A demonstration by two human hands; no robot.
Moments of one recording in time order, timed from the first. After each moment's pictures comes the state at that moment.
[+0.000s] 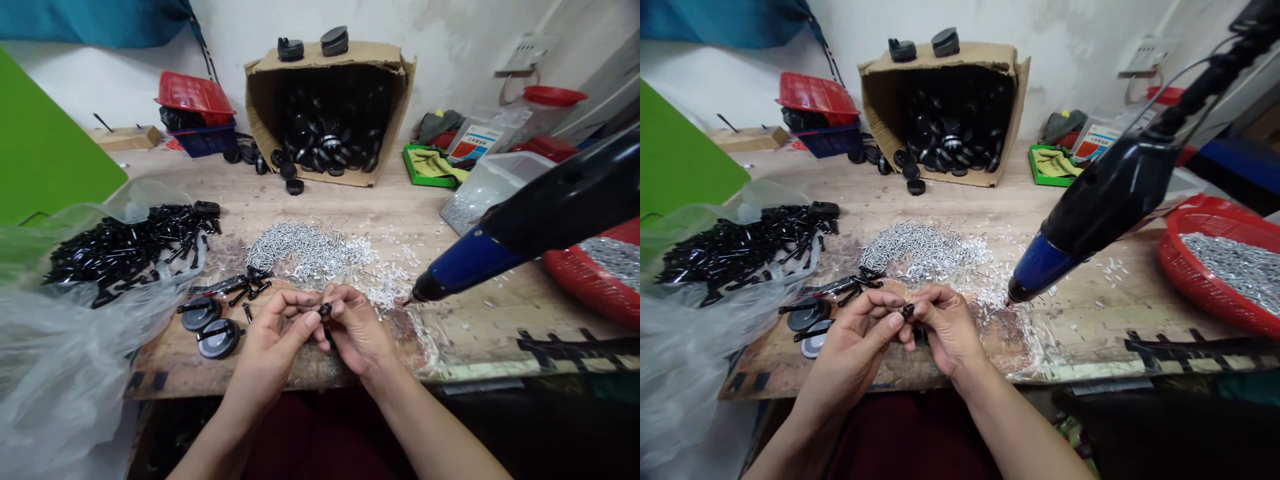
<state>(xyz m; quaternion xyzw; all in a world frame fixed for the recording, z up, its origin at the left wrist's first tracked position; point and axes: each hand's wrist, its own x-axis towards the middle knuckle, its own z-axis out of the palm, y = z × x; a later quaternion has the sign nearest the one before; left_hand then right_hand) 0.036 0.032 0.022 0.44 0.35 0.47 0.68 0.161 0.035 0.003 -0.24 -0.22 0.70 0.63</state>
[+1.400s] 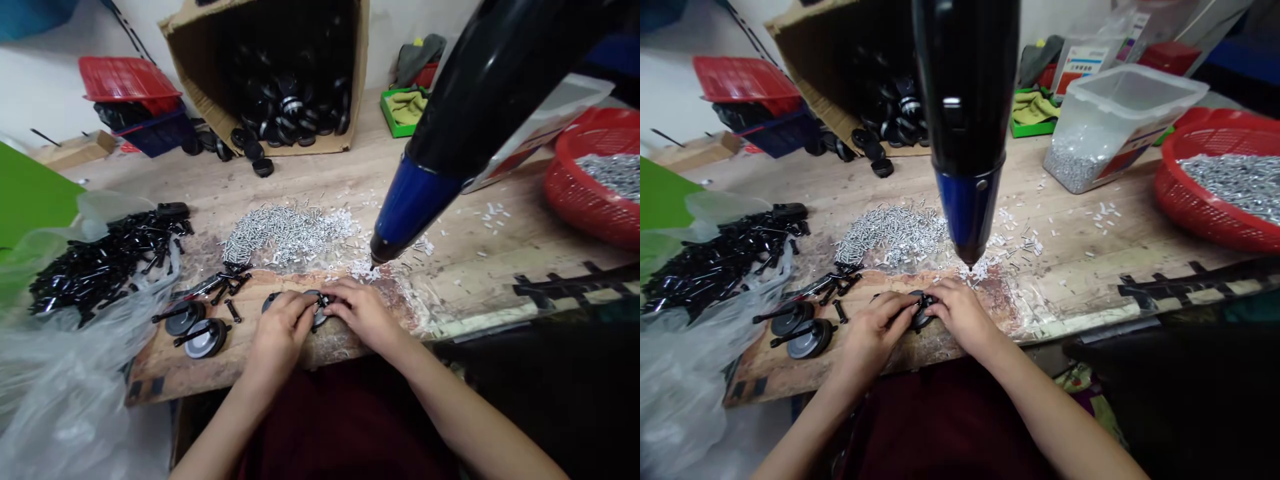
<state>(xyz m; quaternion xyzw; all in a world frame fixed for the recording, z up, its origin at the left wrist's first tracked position) 0.048 0.039 -0.017 0.85 0.44 0.19 0.23 0.225 0.015 -0.050 -0.55 -0.67 0.30 0.39</state>
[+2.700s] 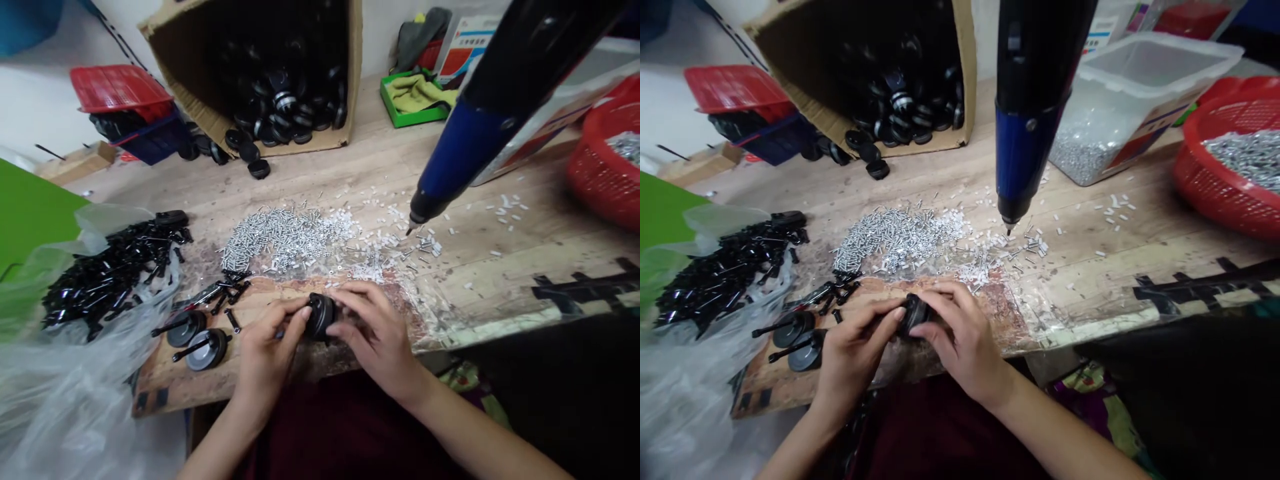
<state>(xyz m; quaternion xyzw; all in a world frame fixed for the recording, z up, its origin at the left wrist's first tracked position) 0.052 0.037 -0.008 0.76 0.49 0.28 0.31 0.219 -0.013 -0.033 -0.53 -0.60 0.25 0.54</state>
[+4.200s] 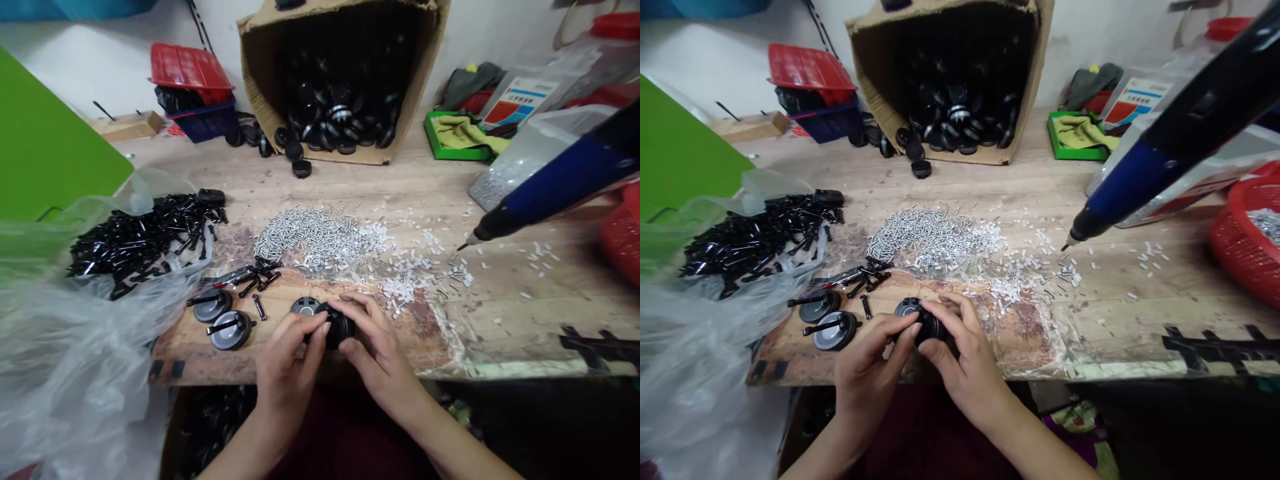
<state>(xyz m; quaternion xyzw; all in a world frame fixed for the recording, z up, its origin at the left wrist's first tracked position) 0.029 0.011 -0.012 0.72 0.46 0.46 0.26 0.185 -0.009 -0.017 -0.53 -0.61 0.40 0.43</state>
